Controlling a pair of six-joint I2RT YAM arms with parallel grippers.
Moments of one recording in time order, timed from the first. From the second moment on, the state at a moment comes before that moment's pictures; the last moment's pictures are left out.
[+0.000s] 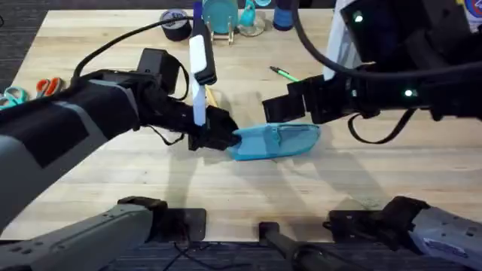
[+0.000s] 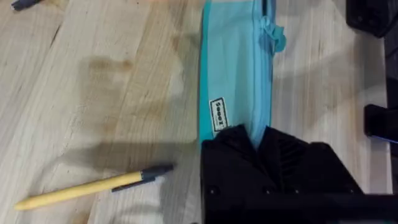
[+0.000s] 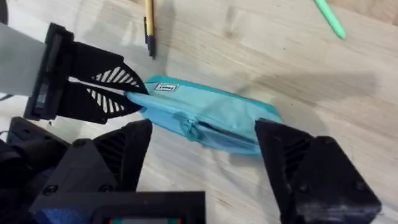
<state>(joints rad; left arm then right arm) -0.13 1.31 0.68 -0.74 0.88 1.06 0.69 1.17 1.10 -0.93 -0.03 0.40</state>
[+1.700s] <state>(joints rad) -0.13 1.31 0.68 -0.75 0.88 1.06 1.16 1.17 0.93 -0.88 0.40 0.91</state>
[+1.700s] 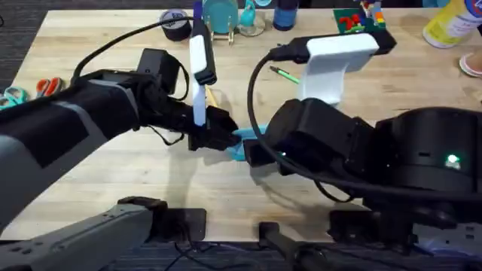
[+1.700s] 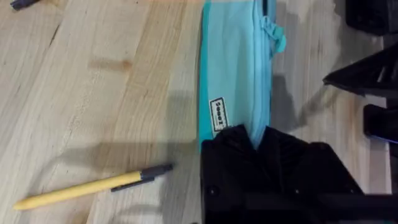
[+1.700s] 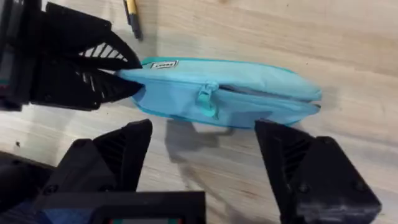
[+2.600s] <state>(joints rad) -0.13 1.31 0.68 -0.75 0.87 1.06 1.11 1.35 0.93 -0.75 0.43 0.99</state>
